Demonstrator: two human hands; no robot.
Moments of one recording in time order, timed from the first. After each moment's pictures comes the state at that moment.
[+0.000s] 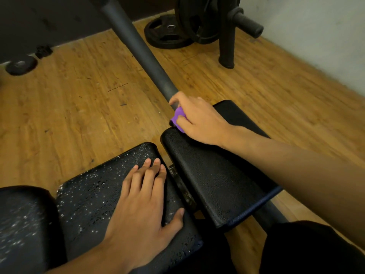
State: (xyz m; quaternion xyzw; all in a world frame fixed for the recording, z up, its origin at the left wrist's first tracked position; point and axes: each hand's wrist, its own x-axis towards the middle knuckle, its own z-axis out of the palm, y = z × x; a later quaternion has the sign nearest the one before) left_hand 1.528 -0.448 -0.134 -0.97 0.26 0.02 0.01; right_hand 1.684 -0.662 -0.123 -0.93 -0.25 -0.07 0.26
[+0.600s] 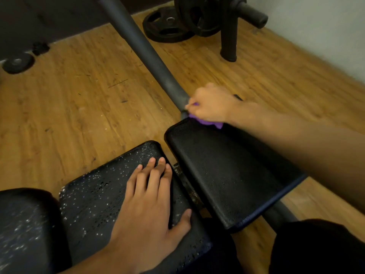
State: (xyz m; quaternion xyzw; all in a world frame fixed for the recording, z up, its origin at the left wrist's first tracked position) left_hand 1.530 -0.447 -0.135 -0.96 0.26 0.01 0.03; right_hand 1.709 -0.678 -0.100 -0.98 -0.14 0.09 0.14
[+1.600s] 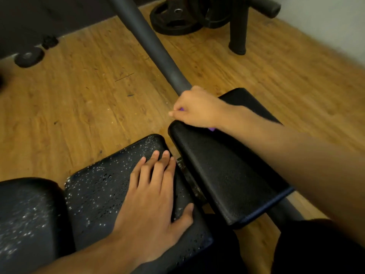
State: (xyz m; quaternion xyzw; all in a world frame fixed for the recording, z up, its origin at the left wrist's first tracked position) left_hand 1.529 -0.449 -0.131 -0.96 0.26 0.04 0.04; right_hand 1.700 -0.638 -0.110 -0.96 -0.21 0.09 0.18
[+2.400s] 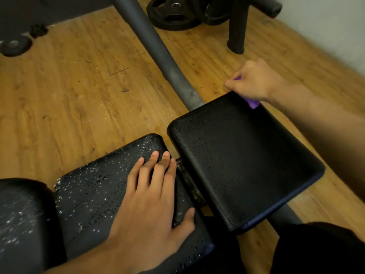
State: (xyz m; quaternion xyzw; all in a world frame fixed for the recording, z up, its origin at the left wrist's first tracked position) left_hand 1.532 -0.449 -0.133 -0.96 0.26 0.04 0.02; right_hand 1.725 -0.741 -0.099 -0.99 -0.03 0.07 0.14
